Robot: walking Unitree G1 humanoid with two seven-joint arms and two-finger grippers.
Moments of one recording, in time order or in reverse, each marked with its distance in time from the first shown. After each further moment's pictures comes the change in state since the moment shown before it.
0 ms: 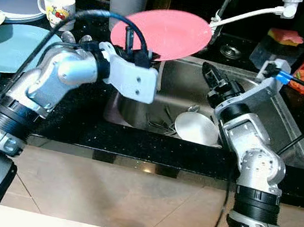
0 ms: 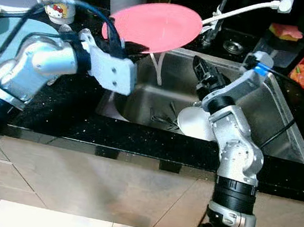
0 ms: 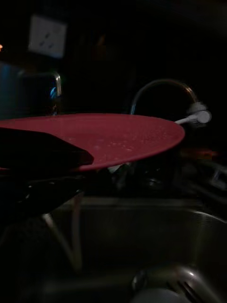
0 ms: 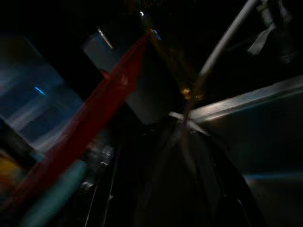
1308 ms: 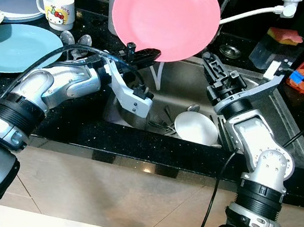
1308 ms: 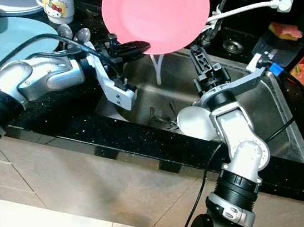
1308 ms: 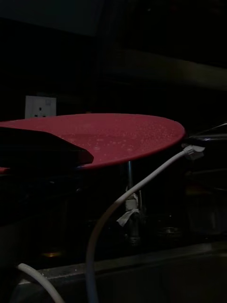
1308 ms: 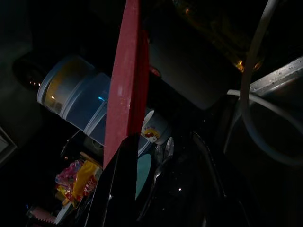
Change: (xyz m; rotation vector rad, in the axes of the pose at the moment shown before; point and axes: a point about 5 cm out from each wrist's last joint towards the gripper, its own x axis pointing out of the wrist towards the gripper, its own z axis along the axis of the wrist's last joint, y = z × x) left arm 0.007 -0.021 -0.013 0.310 -0.012 0.170; right arm 0.000 0.012 0.002 0.305 0.086 0.101
